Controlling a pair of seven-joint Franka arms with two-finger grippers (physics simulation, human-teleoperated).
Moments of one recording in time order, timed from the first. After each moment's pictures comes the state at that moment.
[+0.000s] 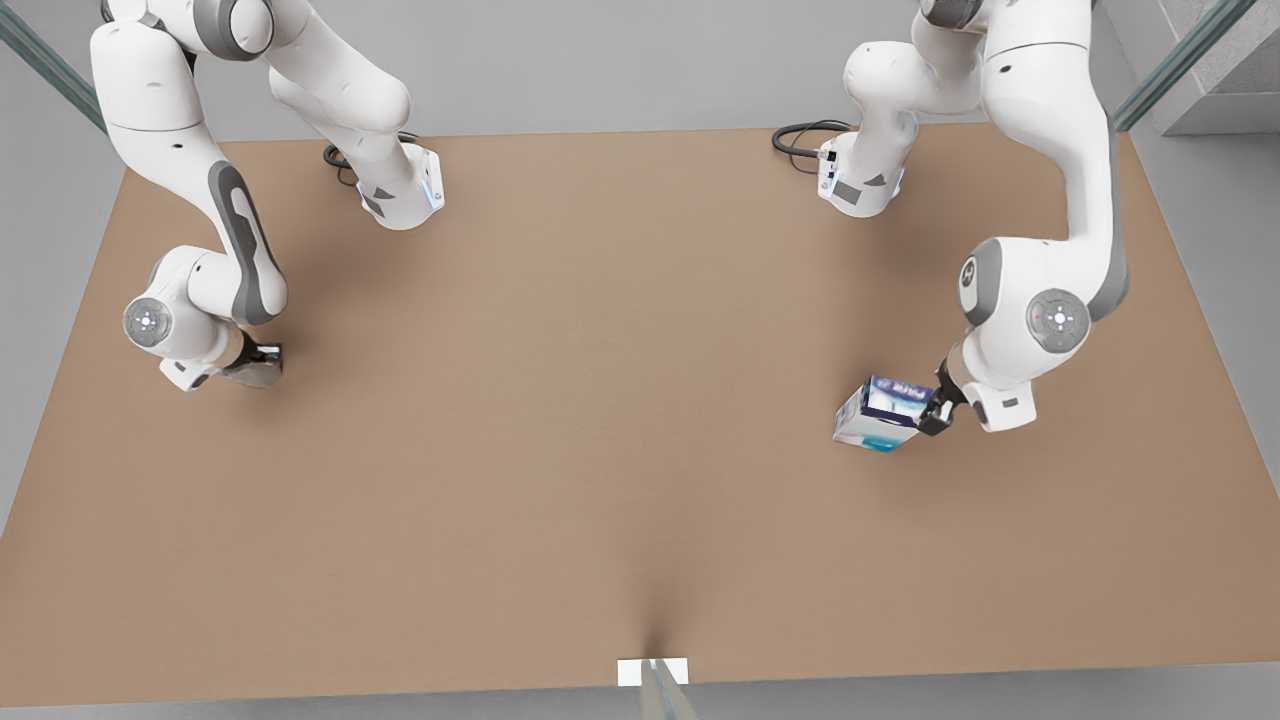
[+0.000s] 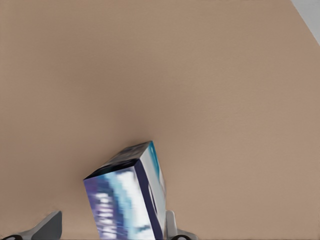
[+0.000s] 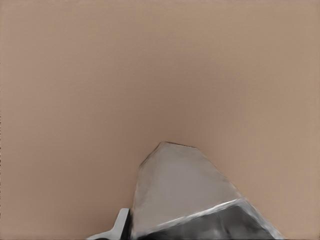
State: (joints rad) left arm -0.23 0.22 0.11 -1.84 -0.02 2.00 -1.13; right arm -0.35 0.22 -0.06 -2.38 -0.20 2.41 -0.31
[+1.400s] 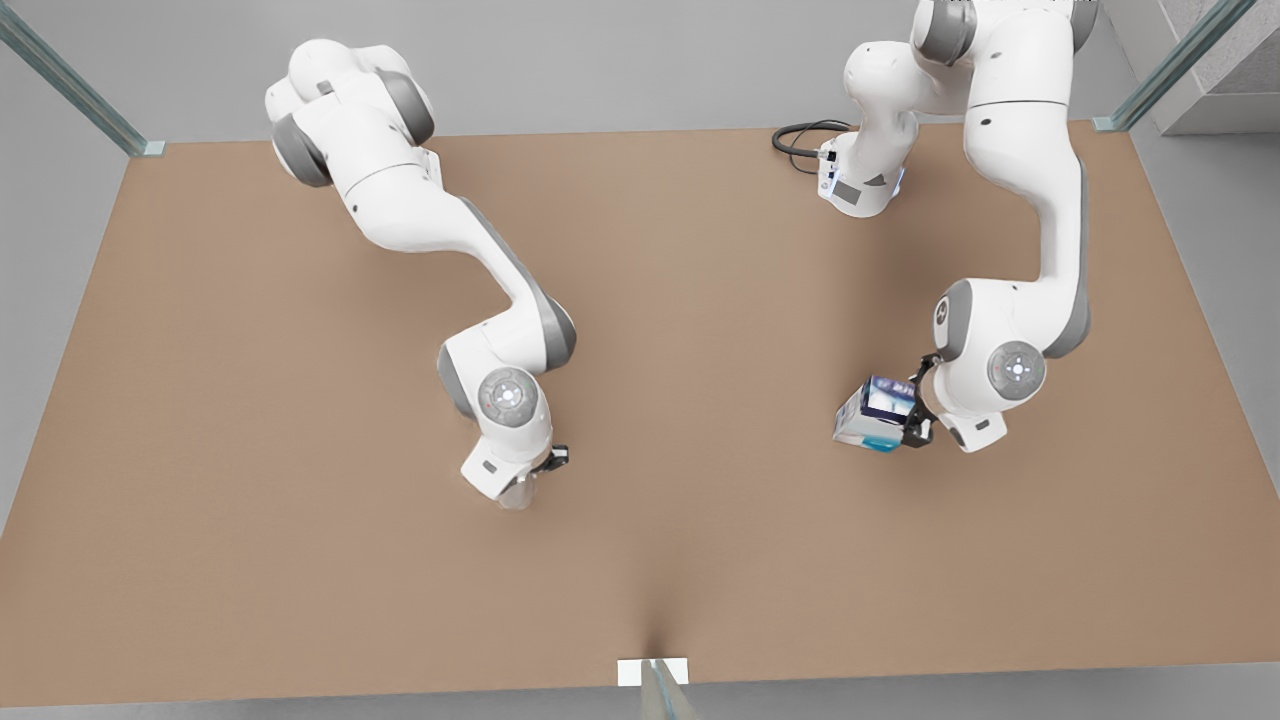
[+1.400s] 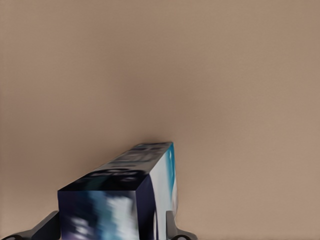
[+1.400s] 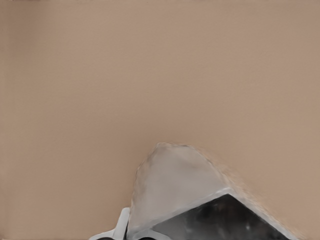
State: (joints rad) left arm -0.22 0.34 0.11 -1.84 -0.03 1.98 -1.31; right arm 0.52 0.80 0.02 -1.12 -0.11 1.92 0.50
